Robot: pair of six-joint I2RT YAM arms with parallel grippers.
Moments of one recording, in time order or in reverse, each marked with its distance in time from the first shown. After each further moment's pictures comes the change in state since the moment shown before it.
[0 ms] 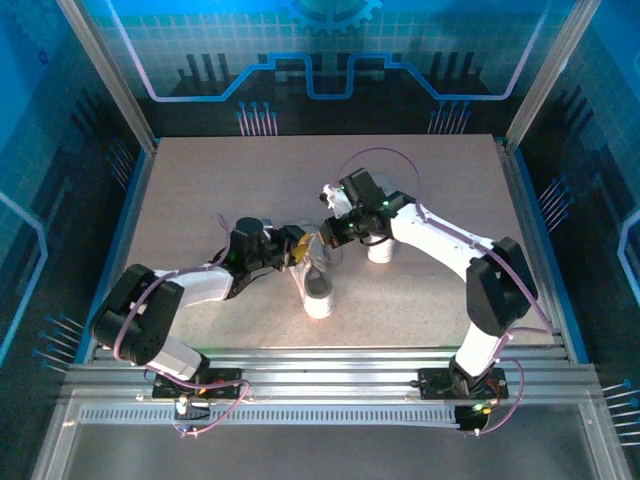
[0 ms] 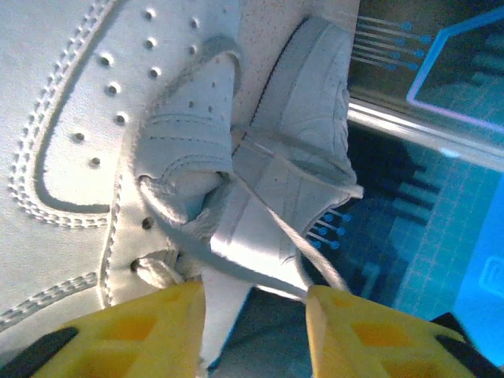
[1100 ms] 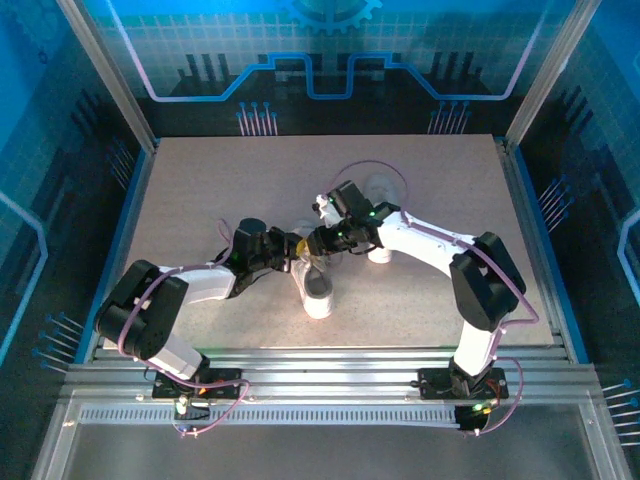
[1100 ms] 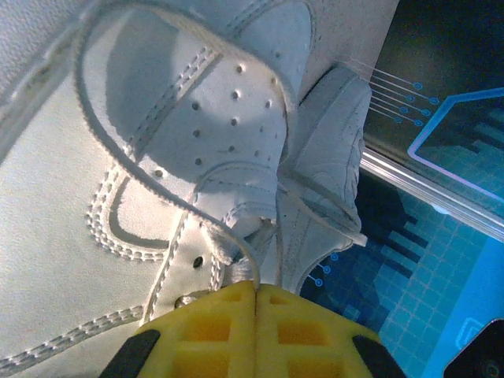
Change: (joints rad) left arm -0.012 0.047 0.007 0.002 -0.076 -0.168; right arm 0.051 0.079 -0.052 0.125 -0.003 0.156
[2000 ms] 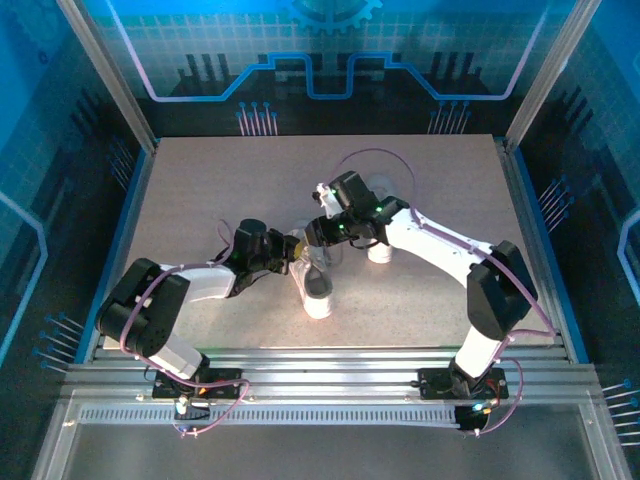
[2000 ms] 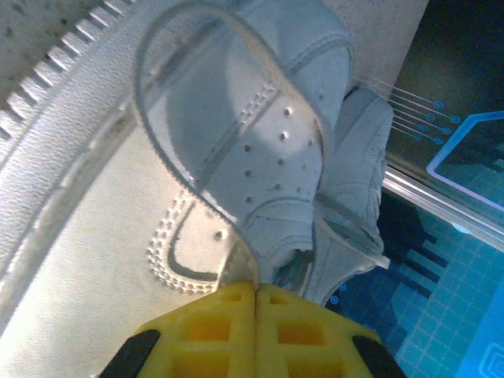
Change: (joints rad) left arm 0.012 0.013 0.001 -0.039 -0.019 0.022; right arm 0.013 -0.079 0.049 -0.040 0.066 -0.021
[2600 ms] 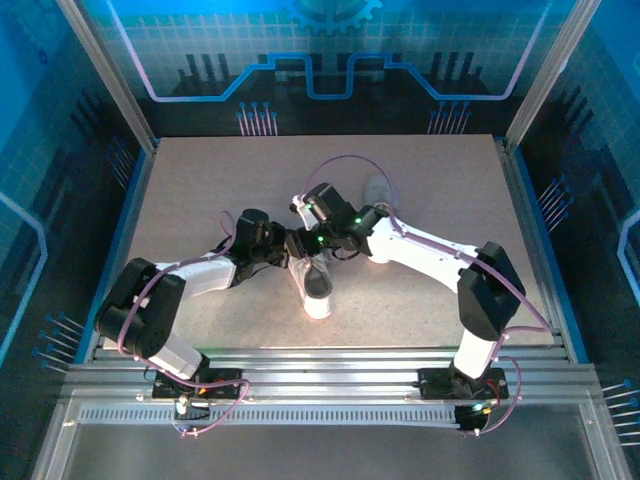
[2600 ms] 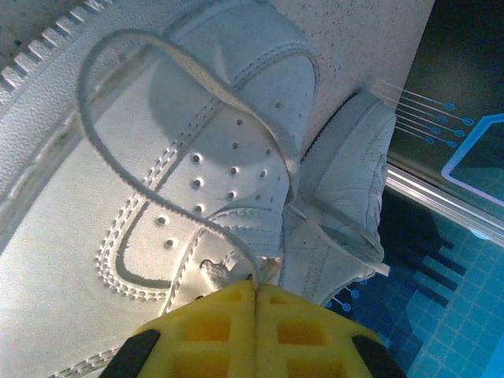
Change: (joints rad) left arm 0.010 -0.004 0.098 -0.158 -0.001 0.055; right arm 0.137 0.028 0.056 -0.003 0.135 -0.024
